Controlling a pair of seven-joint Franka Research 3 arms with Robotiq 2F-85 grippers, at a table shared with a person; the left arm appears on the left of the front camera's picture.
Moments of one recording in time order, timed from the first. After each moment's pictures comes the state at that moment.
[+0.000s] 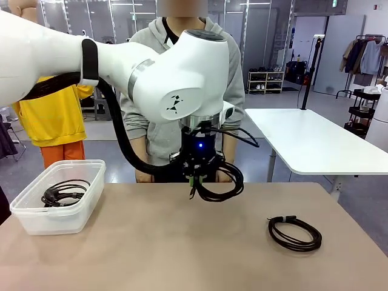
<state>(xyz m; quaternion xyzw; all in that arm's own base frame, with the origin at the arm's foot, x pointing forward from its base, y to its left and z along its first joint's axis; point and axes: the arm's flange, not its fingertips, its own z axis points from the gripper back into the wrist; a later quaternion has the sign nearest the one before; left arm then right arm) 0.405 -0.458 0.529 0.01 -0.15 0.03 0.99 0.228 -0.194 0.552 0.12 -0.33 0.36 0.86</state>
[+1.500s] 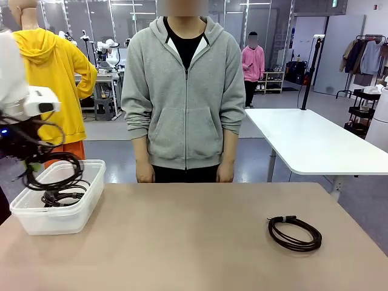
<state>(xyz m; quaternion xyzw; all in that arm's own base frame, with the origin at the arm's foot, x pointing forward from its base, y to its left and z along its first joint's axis) 0.427 -0.045 0.548 0.11 -0.18 -0.04 0.98 0.229 -0.194 0.551 0.12 -0.33 0.36 0.86</state>
